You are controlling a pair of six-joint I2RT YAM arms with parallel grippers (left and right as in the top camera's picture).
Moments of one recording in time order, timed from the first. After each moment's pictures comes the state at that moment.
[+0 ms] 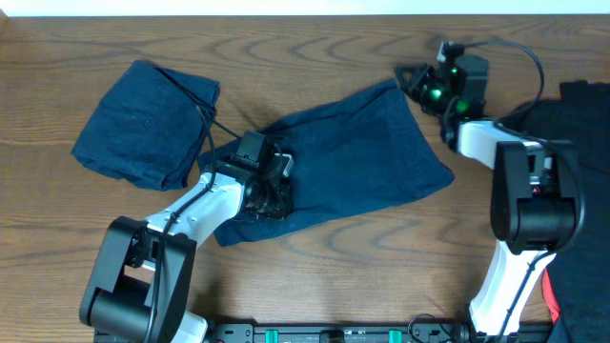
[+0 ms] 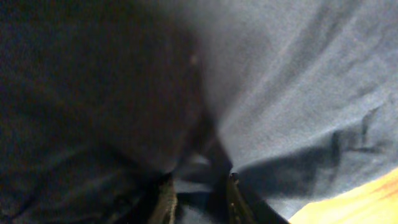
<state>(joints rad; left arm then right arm) -0.36 1.67 0.83 -0.52 0.35 -0.15 0.01 2.12 1.19 0.39 -0.58 0.84</state>
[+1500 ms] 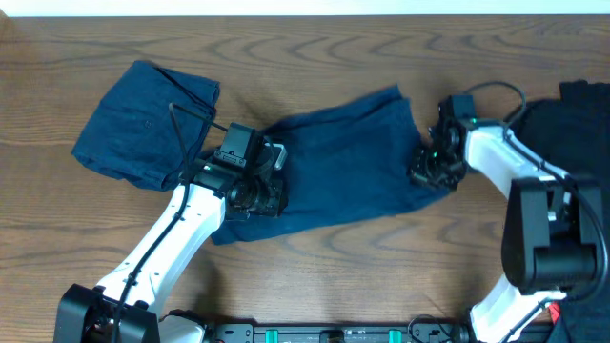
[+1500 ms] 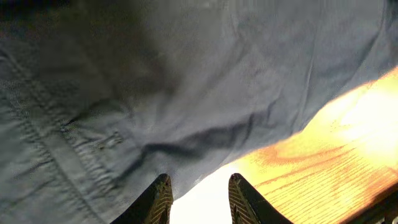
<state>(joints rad) -0.36 1.44 0.91 -0.76 0.33 -0.17 0.07 1.88 1.05 -0.71 -0.29 0.51</state>
